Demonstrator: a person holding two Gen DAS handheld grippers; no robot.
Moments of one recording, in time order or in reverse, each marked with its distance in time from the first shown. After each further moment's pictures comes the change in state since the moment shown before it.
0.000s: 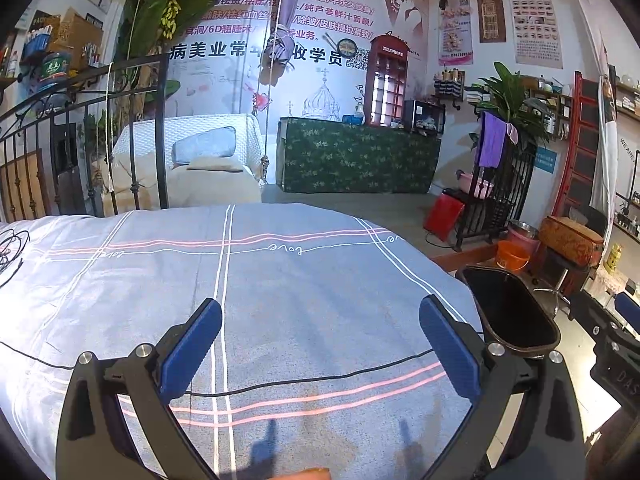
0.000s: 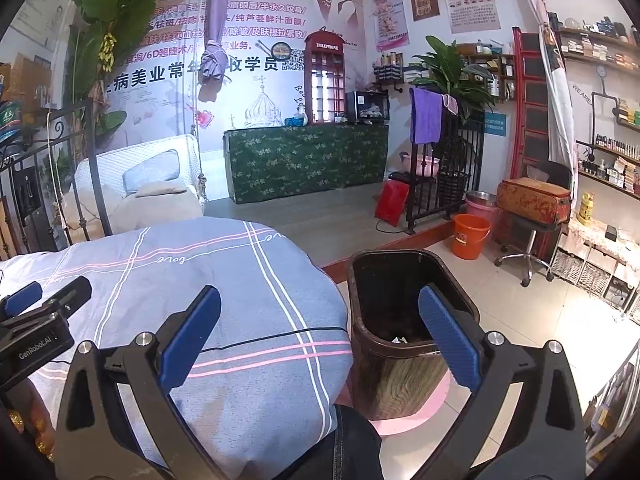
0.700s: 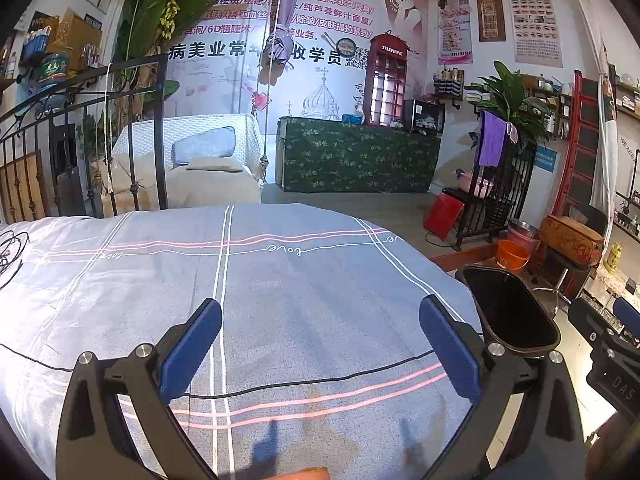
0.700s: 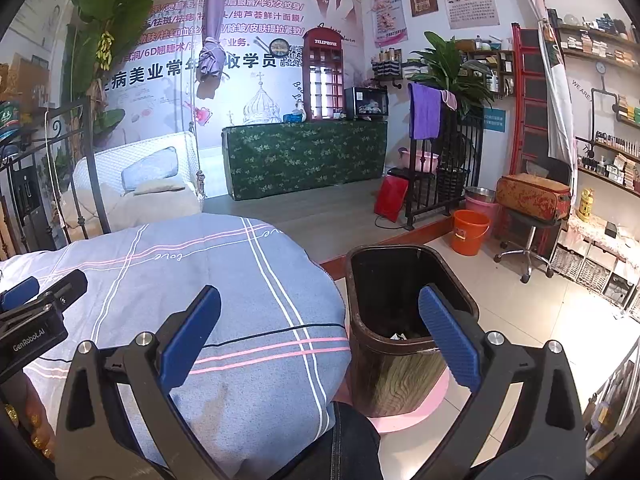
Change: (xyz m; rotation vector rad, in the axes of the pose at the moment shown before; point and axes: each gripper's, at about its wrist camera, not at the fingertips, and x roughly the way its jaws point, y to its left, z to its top) left arm -0.001 -0.001 0.002 -0.001 0.004 -0.004; right arm 0.003 -0.001 -0.004 0.004 0.009 -0.002
